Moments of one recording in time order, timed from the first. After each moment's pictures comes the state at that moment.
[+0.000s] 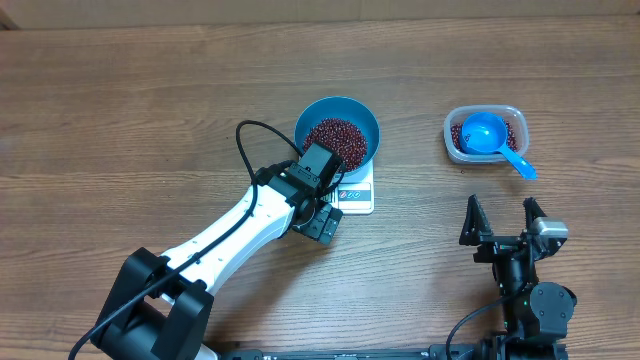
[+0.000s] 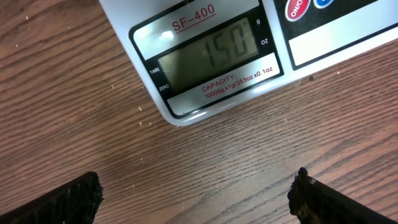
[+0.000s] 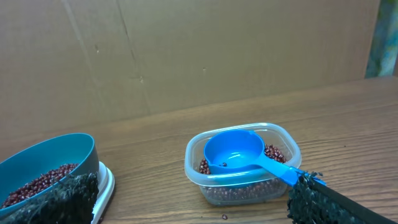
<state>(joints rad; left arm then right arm) -0.61 1.67 1.07 -0.79 -0.08 -0.18 -0.10 0.01 0.02 -0.02 -0.11 0.18</state>
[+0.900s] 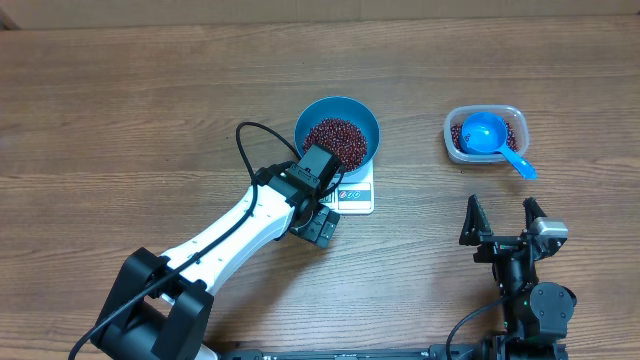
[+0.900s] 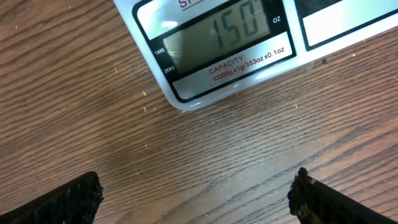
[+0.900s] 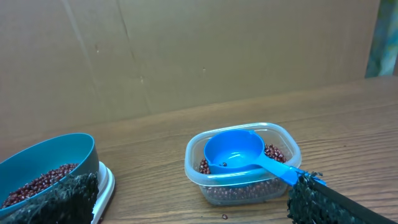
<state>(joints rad) -0.61 1.67 1.07 -0.82 -0.09 -0.18 -0.10 0.01 0.02 -0.03 -0.11 0.18</state>
